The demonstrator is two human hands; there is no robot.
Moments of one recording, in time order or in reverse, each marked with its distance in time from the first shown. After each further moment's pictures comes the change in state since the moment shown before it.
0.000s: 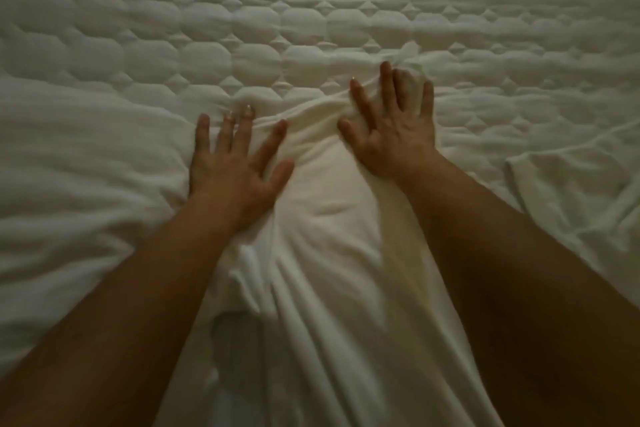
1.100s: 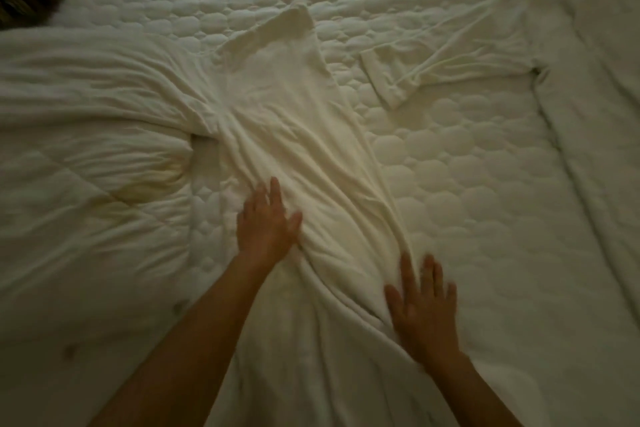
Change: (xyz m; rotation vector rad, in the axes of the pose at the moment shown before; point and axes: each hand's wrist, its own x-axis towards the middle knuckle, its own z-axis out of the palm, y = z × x) left_hand -0.397 0.228 -0.006 -0.485 -0.104 -0.194; right_hand -0.645 0.143 0.095 0.404 -0.268 0.290
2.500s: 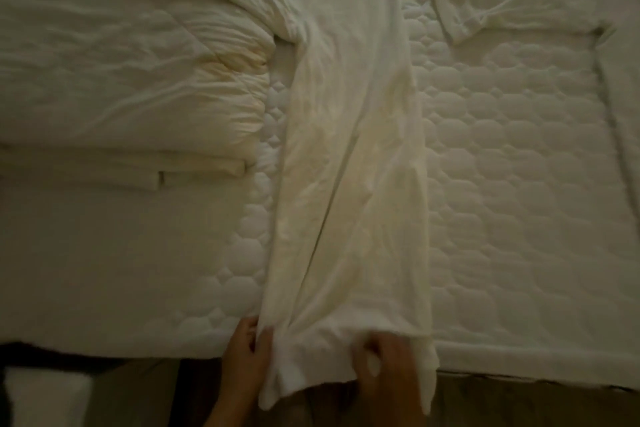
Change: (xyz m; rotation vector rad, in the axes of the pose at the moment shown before) left_hand -0.405 -0.160 0.125 -0.843 -0.040 -0.669; right_hand -0.294 -0.004 0.097 0.427 -0.184 -0.200
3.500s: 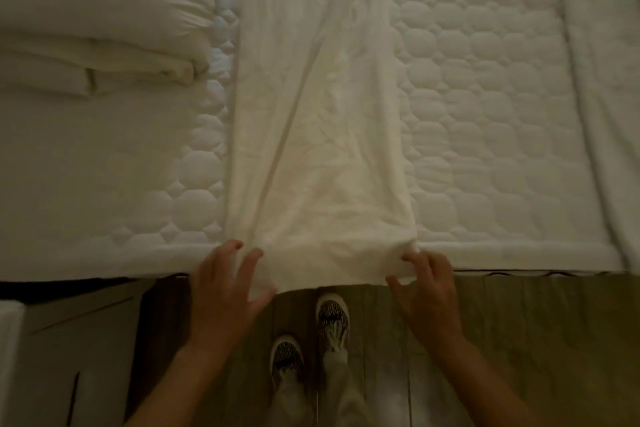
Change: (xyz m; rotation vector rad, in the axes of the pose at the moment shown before) left_hand -0.021 -0.072 0.029 0.771 0.180 0.901; right_hand -0.025 0.111 -0.020 -0.376 0.432 -0.229
